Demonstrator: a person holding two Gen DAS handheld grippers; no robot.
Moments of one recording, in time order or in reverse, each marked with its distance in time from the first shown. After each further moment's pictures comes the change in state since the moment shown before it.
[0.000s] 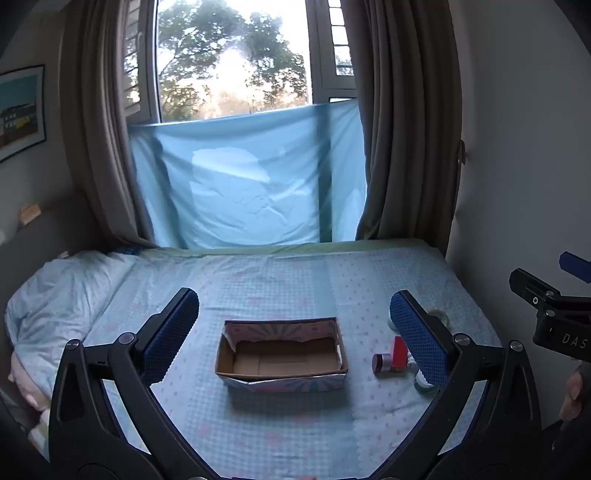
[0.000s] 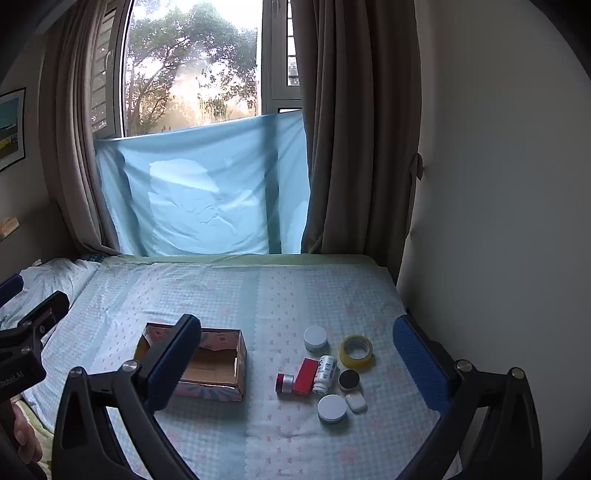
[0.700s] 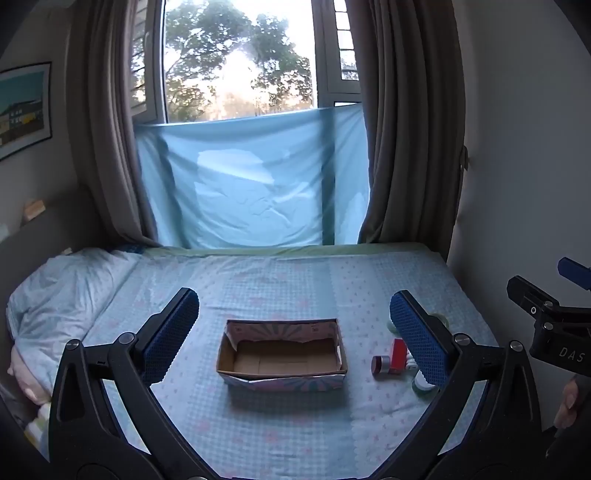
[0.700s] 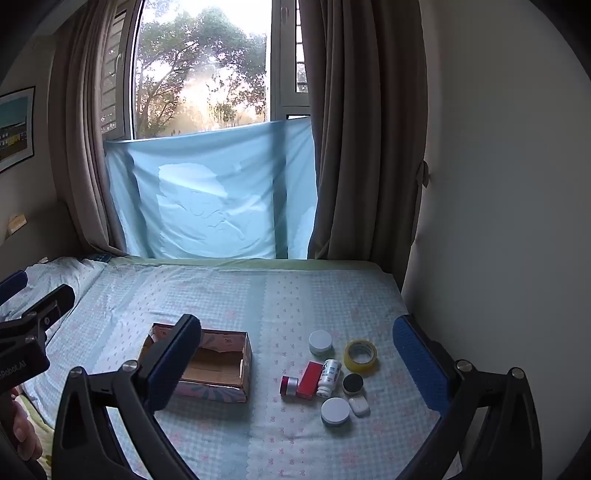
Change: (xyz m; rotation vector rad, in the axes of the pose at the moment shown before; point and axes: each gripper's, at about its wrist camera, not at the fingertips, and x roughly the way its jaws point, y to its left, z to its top) left arm -0.008 -0.001 -0.001 -0.028 -0.011 0.014; right arm -0.001 -0.006 -0.002 -0.017 -0.041 0.031
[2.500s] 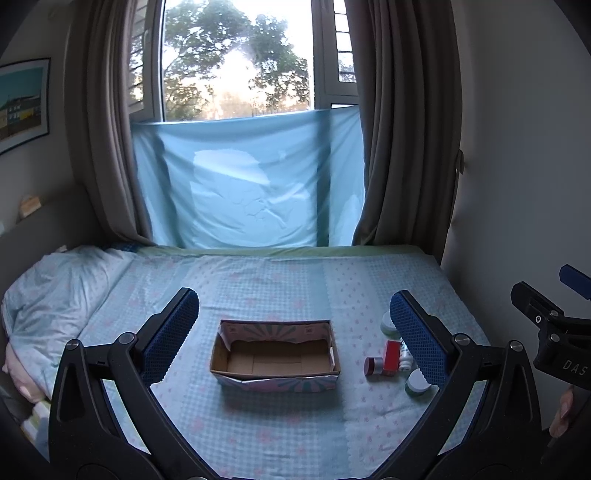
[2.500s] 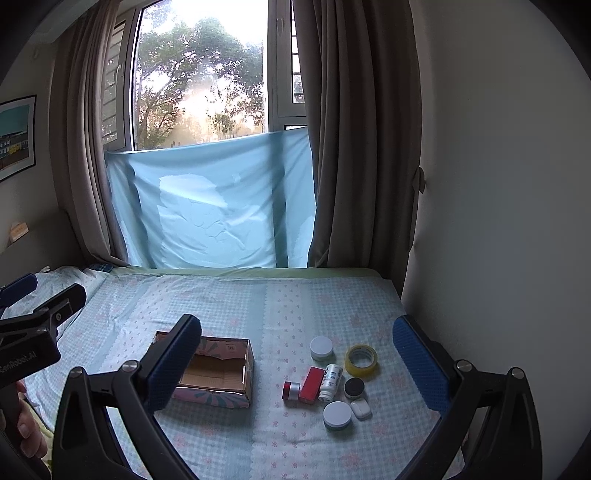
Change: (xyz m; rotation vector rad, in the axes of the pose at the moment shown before) left arm -0.003 0.007 0.003 -0.015 -0.001 -0.028; right arm -0.009 -0.004 -0.006 0.019 -0.036 -0.003
